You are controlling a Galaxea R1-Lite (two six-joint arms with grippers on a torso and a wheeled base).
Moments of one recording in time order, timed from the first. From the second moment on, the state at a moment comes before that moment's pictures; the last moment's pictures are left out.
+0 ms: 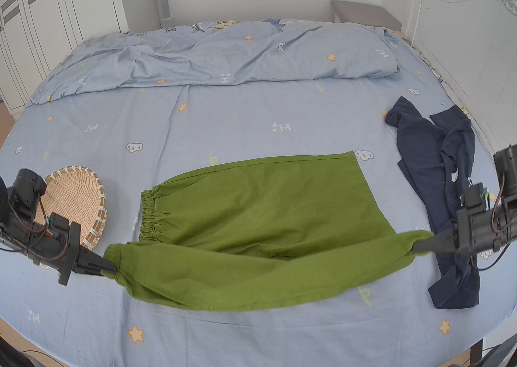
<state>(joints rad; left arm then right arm) 0.21 1.59 -0.88 0.57 -0.79 -0.33 0.15 1.40 -0.76 0.22 0.69 0.33</state>
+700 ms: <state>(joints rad) 0.21 1.84 -1.39 0.64 -0.81 -0.47 0.15 1.60 -1.37 0.42 0.69 0.36</state>
